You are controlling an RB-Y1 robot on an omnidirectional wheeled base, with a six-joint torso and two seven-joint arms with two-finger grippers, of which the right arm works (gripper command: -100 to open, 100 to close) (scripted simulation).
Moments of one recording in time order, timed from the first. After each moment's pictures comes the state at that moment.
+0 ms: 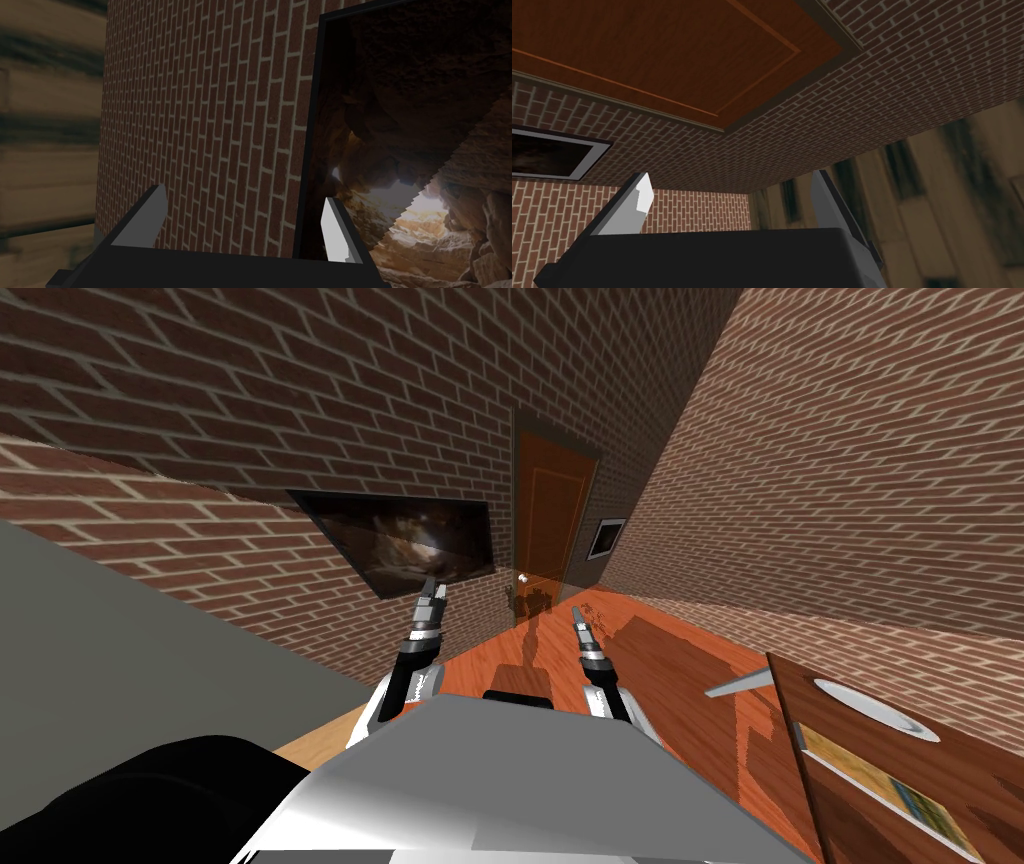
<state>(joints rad) 0.34 -0.11 0.03 -1.77 0.20 -0.65 0.23</state>
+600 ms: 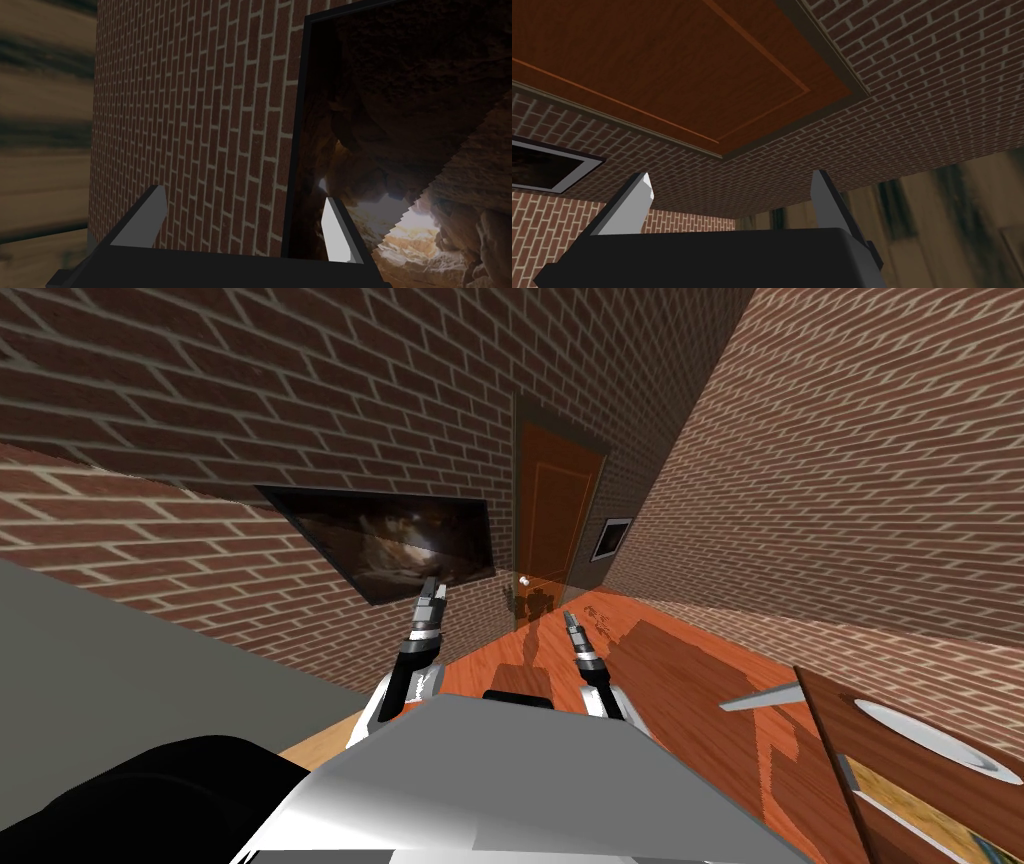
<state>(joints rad) 0.28 -0.13 0.04 -1.62 0.23 -0.70 0.34</state>
